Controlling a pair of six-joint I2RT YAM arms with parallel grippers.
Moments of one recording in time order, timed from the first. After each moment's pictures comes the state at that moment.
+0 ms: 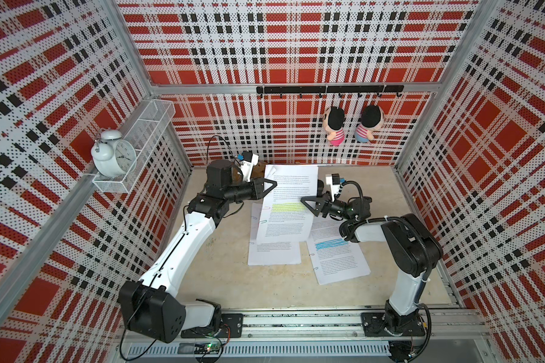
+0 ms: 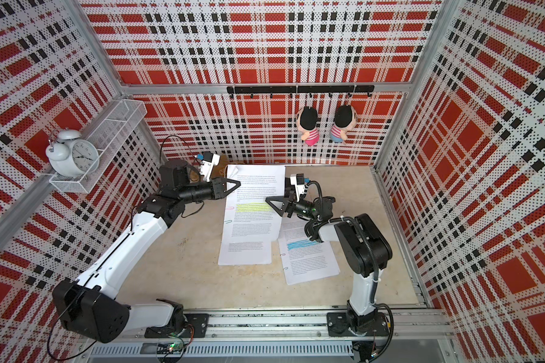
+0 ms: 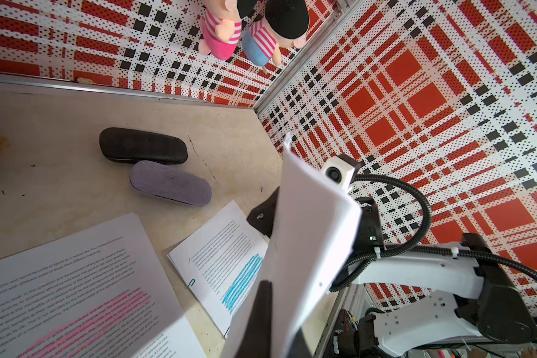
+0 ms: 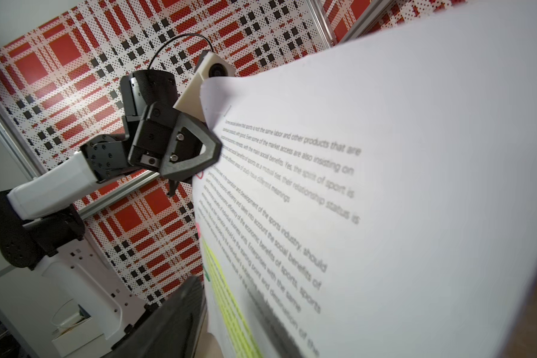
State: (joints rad) left arm -0.27 1.33 1.26 -0.29 0.74 -0.51; right arm 0.41 1.84 0.84 1.49 -0.88 0.86
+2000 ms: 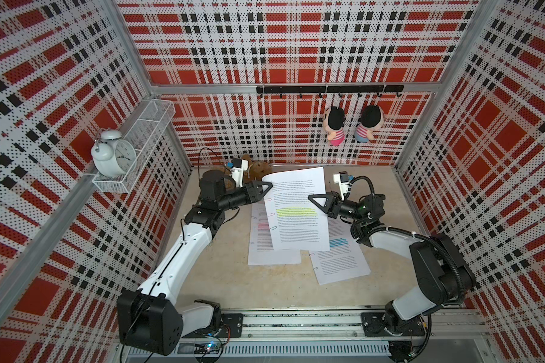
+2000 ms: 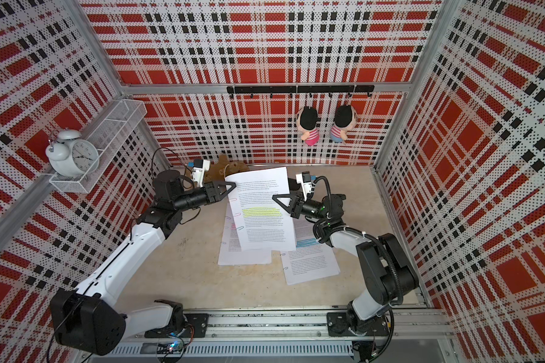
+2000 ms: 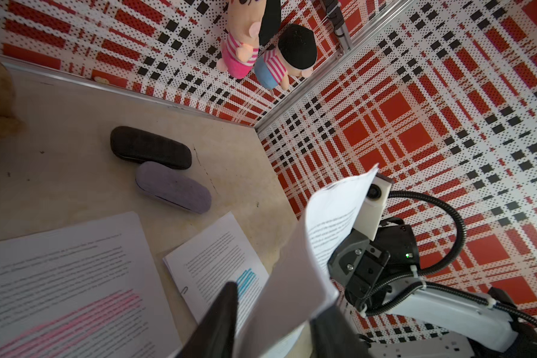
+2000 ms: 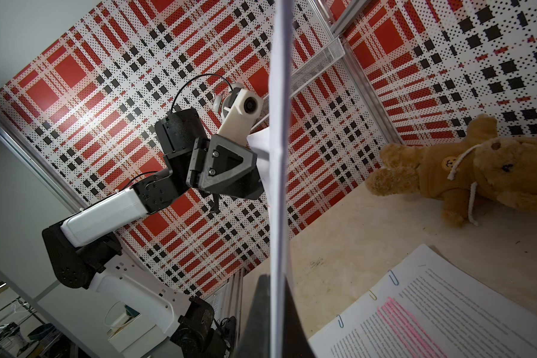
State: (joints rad) left arm -0.20 1.25 1.07 -0.07 0.74 -0.66; right arm 0.36 1.58 0.77 1.17 -0.94 0.90
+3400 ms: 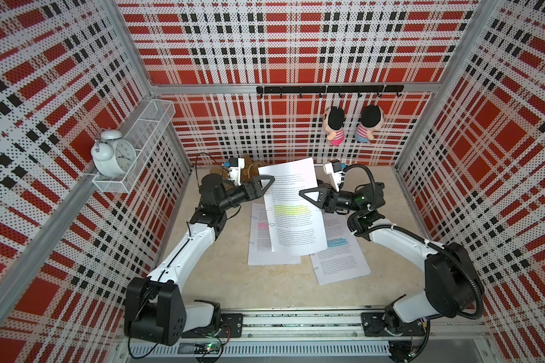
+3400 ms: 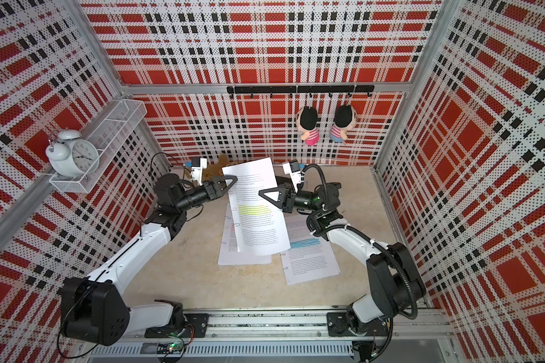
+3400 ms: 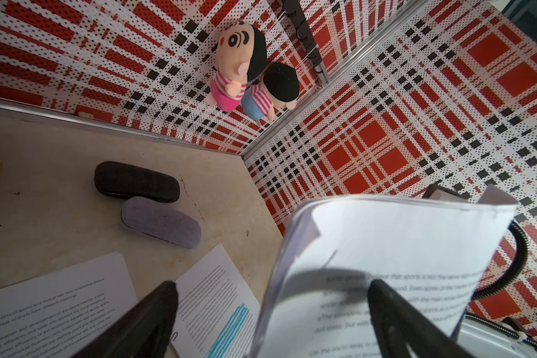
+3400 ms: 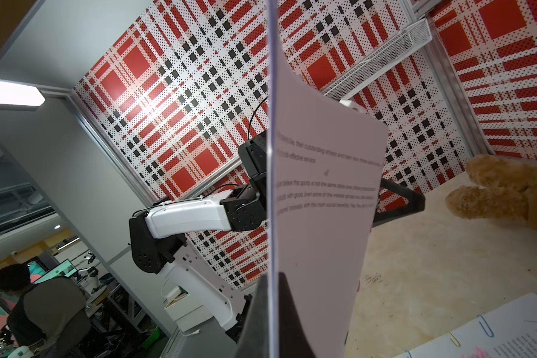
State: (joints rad) left arm -0.16 1.30 0.95 0.30 0.78 -0.79; right arm 0.47 1.50 0.97 1.00 -1.01 0.99
